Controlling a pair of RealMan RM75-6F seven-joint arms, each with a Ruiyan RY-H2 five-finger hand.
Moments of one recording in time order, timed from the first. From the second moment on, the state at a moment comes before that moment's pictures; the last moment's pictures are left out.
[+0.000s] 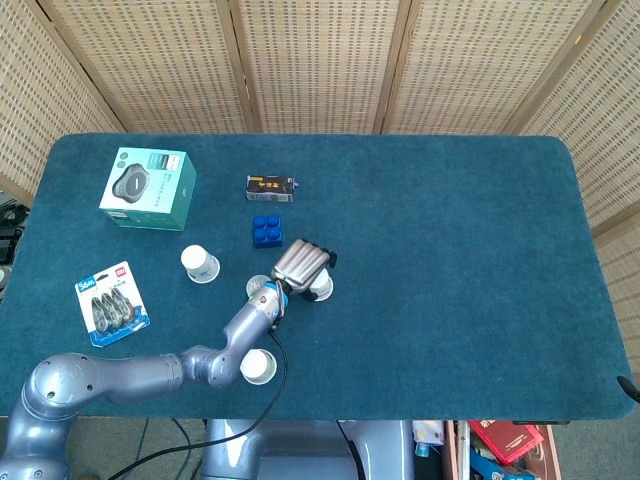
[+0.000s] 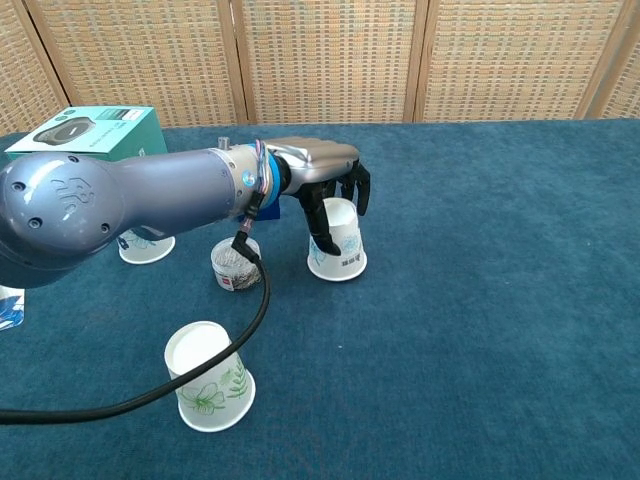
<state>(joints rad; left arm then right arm) -1.17 -1.80 -0.27 -1.23 0.75 0.75 0.62 -0.09 -1.00 0.11 -1.56 -1.41 1.59 0.18</state>
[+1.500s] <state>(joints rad) -0.68 -1.16 0.08 -1.76 1.52 0.89 0.11 -0.10 -1.01 0.08 -1.59 -1.49 1.64 0.13</state>
